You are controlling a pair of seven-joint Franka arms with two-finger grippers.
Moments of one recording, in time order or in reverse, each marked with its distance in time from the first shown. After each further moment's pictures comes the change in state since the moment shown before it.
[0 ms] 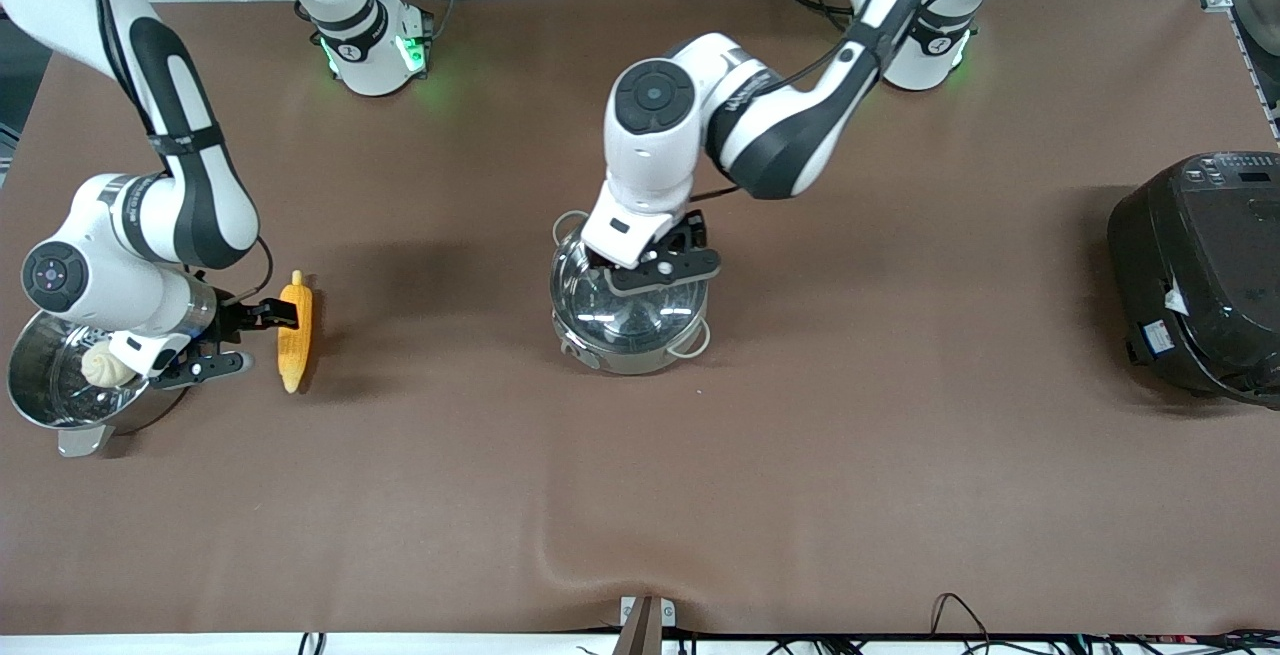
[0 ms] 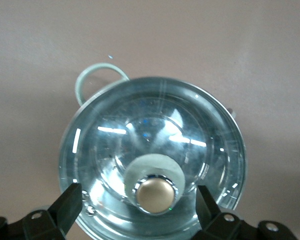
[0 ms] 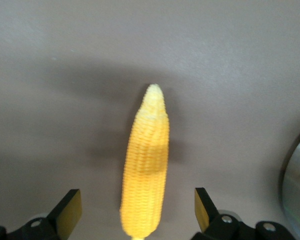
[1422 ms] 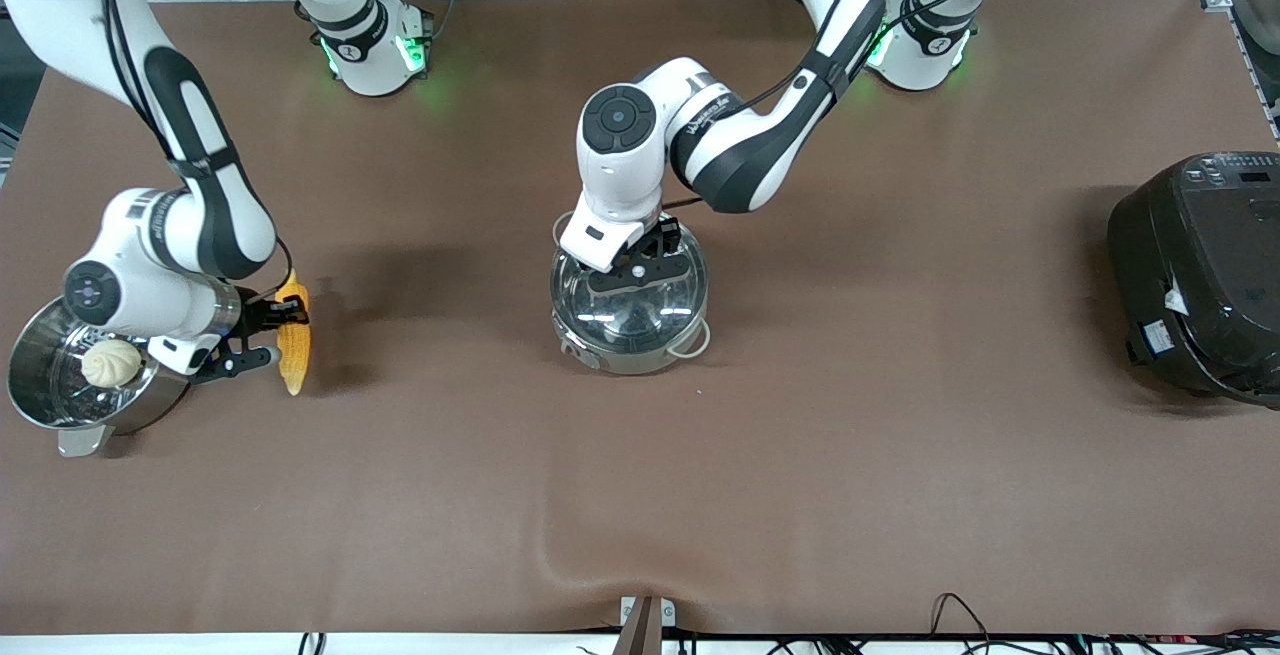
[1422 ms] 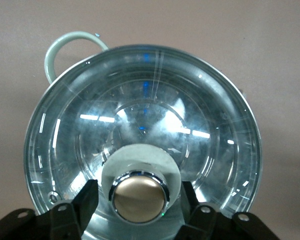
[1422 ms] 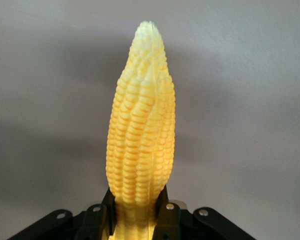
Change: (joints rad) left arm -0.036 0.064 0.008 0.004 0.000 0.020 -0.008; right arm 0.002 0.007 0.051 0.059 0.042 -0.173 -0.015
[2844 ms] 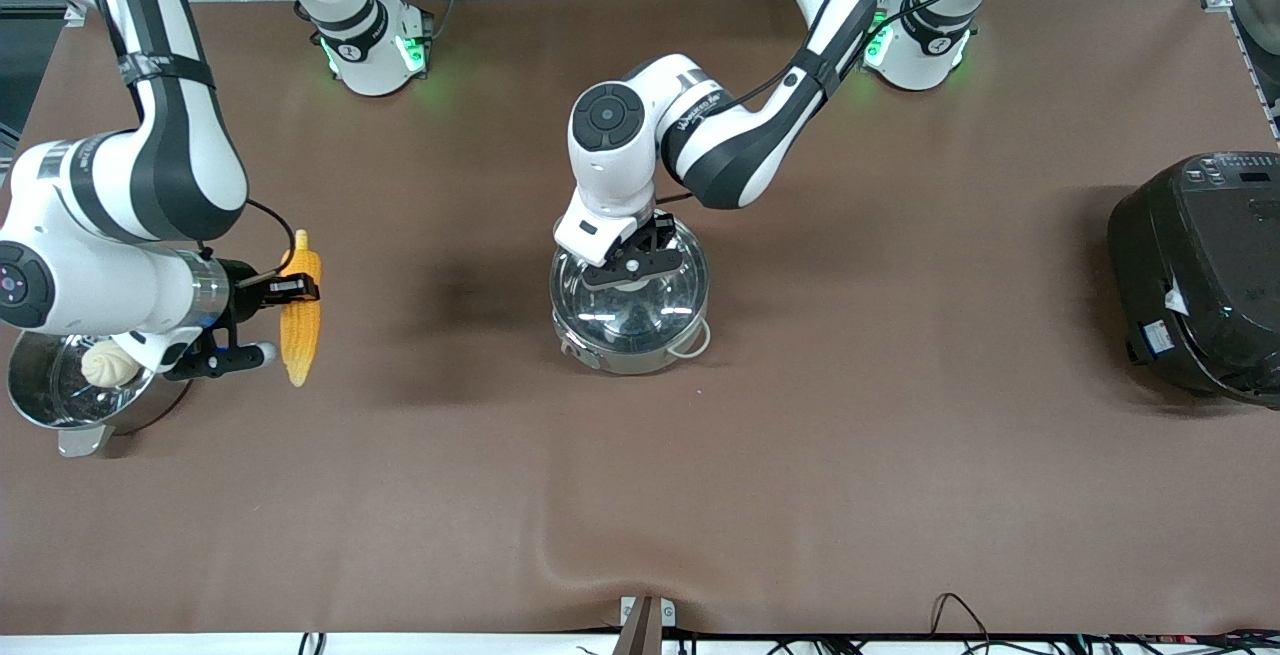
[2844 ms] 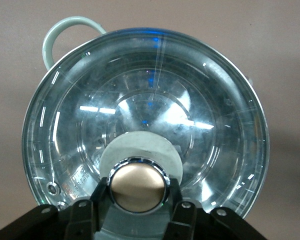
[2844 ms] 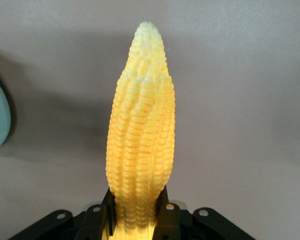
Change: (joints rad) left arm -0.011 0.002 0.001 0.003 0.000 -0.031 0.000; right arm 0.125 -0.051 0.012 0.292 0.051 -0.406 0.296
